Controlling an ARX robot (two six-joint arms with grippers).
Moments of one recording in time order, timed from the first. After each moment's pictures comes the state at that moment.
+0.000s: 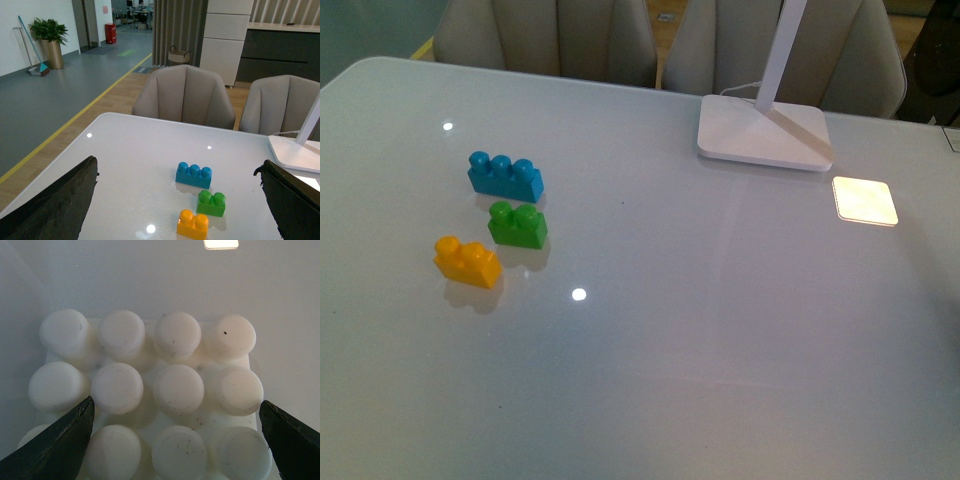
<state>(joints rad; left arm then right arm) 0.00 0.01 0.01 0.00 0.00 -0.01 -0.65 2.50 0.67 1.08 -0.26 -0.37</state>
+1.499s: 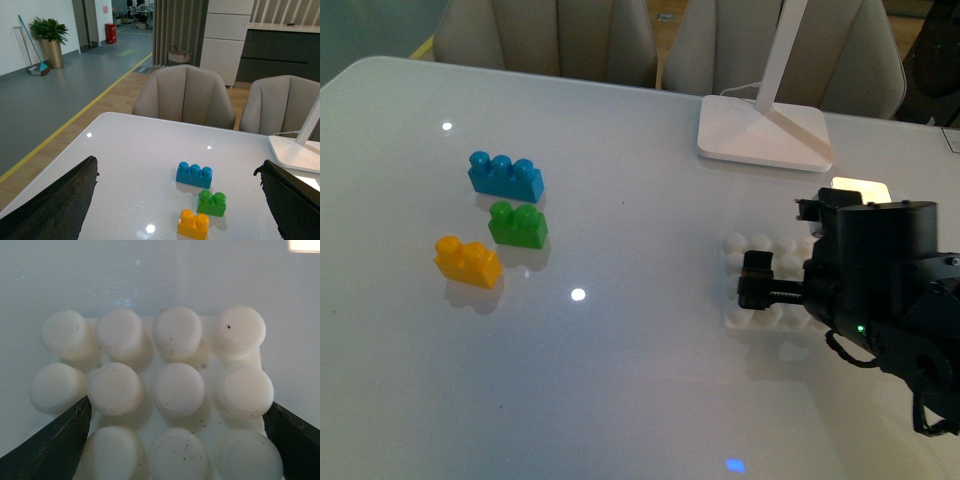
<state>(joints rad) 0.00 0.01 0.01 0.00 0.00 -0.01 0.30 2.54 0.87 0.92 0.15 0.25</state>
